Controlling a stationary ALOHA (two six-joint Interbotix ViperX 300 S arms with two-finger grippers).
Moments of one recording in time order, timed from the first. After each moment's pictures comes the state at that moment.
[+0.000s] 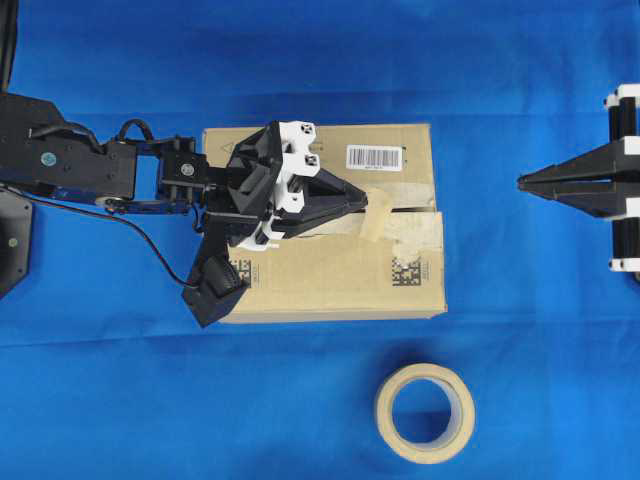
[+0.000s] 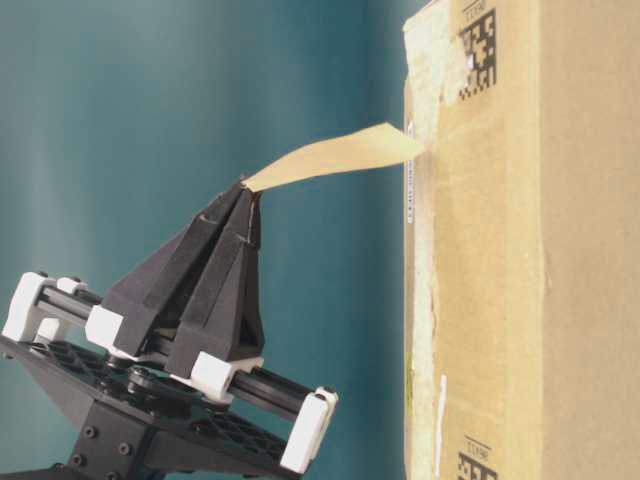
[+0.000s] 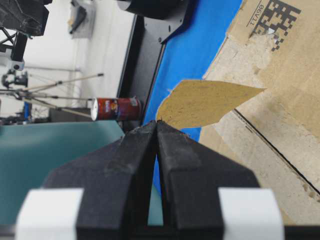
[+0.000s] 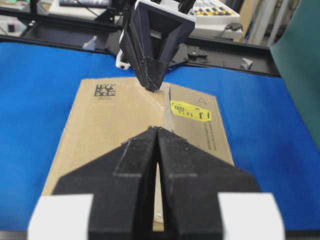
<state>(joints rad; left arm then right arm) 0.00 -0.10 0.60 -0.03 -0.21 1.37 0.00 -0.92 1.17 0.01 -0.21 0.01</state>
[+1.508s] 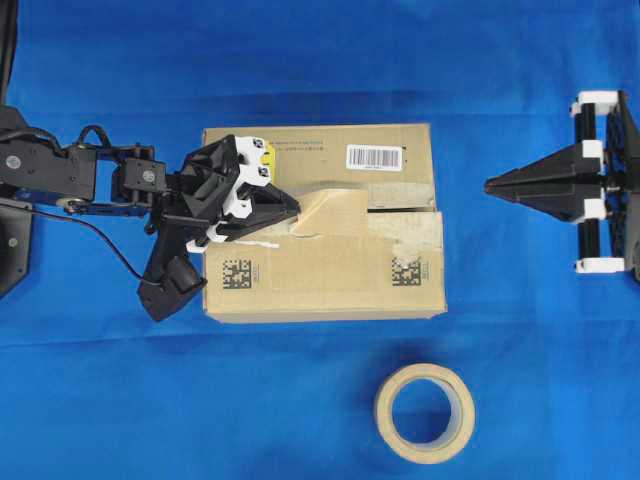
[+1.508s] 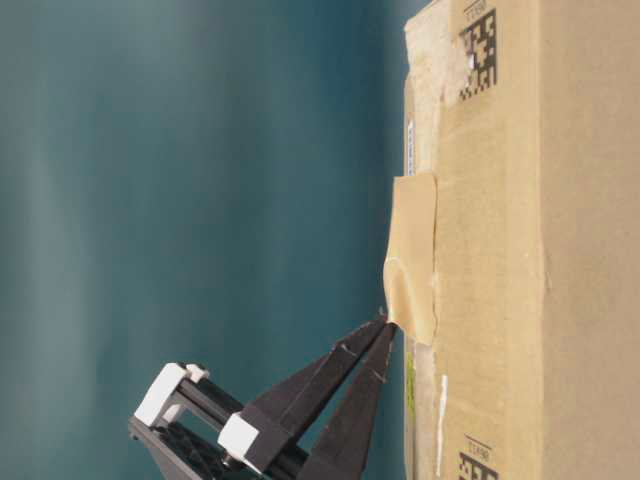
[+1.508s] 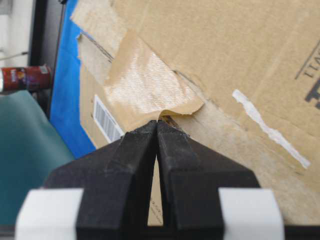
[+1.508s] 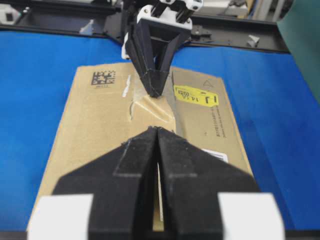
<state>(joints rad) 0.02 -0.17 0.79 -0.04 -0.10 1.36 0.00 -0.75 1.14 0.08 -0.30 0.01</state>
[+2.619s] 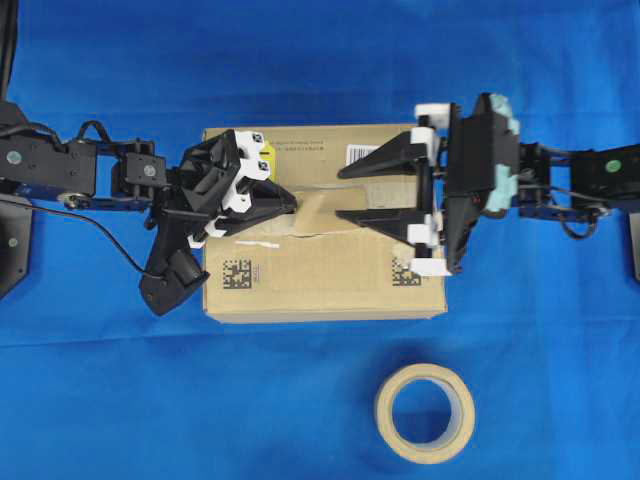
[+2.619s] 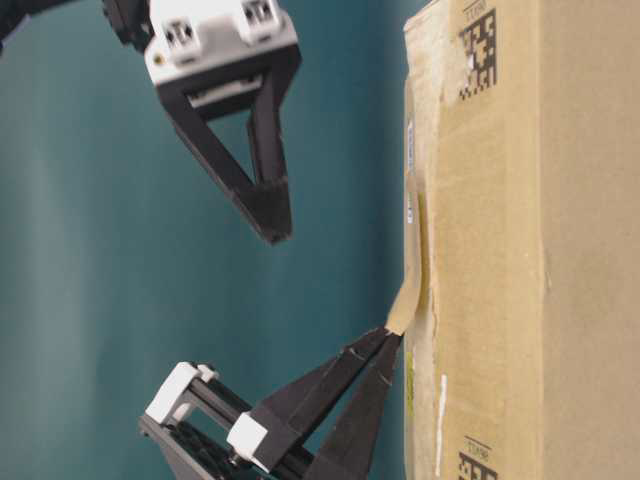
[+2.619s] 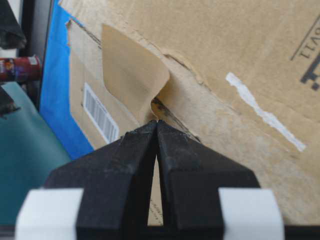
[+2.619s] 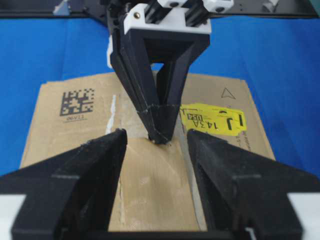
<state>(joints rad) 0.04 -0.17 0.79 -0.04 -0.08 1.35 0.00 -0.16 0.77 0.16 -0.39 0.01</state>
